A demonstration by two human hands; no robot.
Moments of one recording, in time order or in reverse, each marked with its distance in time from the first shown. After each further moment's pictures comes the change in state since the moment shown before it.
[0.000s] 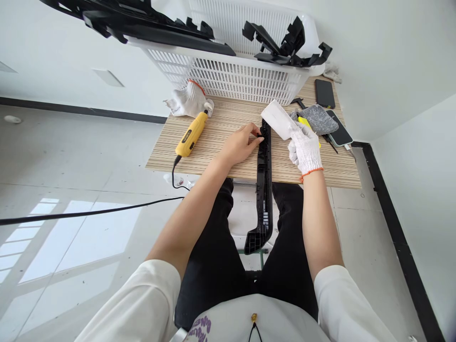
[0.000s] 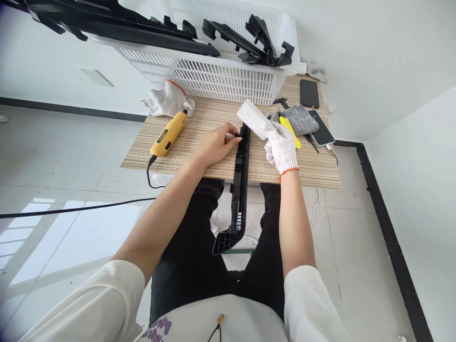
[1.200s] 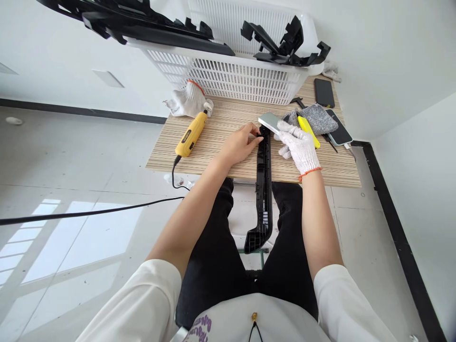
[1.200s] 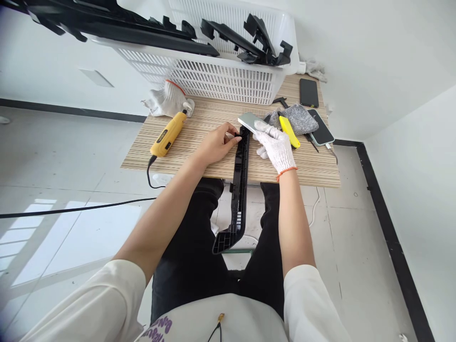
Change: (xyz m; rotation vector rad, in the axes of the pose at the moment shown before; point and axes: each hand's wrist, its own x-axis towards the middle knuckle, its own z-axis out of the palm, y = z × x) left_hand -0.001 0.005 -0.003 -0.026 -0.009 -0.033; right_hand 0.001 0.000 0.007 -0.027 -0.013 -0.022
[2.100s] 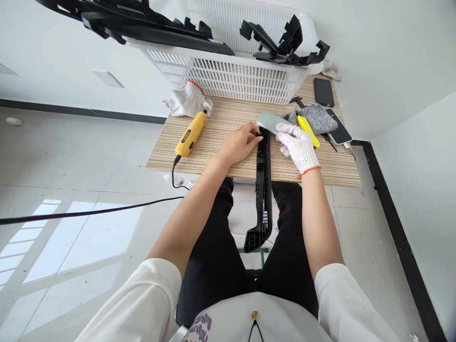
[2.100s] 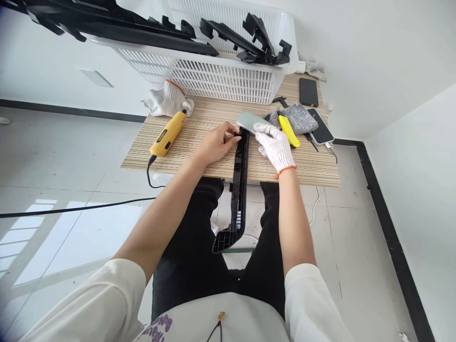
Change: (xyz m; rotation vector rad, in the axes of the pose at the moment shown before) left_hand 0.001 -0.004 0.001 0.018 0.004 0.019; right_hand 0.001 0.003 0.000 0.002 -0.018 -0.015
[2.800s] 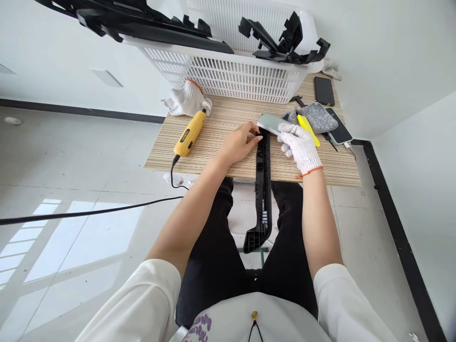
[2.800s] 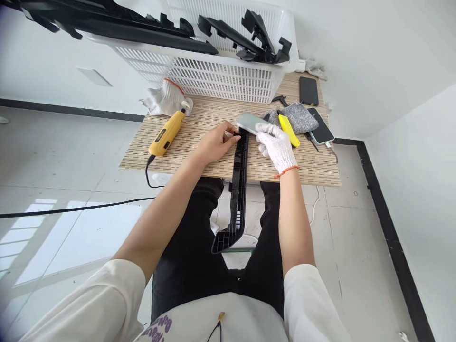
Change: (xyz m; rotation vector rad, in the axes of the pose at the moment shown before) left_hand 0.000 0.001 -0.001 -0.015 0.002 0.003; right_hand -0.005 -0.009 0.000 0.038 0.024 0.078
